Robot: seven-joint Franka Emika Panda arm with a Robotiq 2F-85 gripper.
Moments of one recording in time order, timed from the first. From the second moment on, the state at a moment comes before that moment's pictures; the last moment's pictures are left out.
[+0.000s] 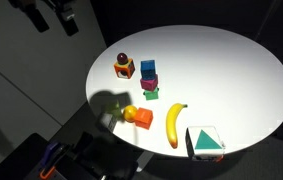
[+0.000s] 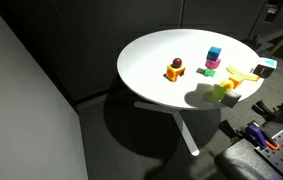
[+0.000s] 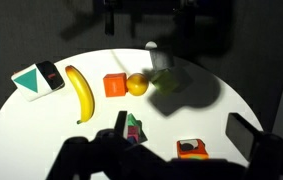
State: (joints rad) arm 0.00 -0.60 0.00 -2.52 -0.02 1.89 0.01
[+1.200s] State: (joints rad) arm 0.00 -0.58 0.00 -2.50 -0.02 1.92 0.01
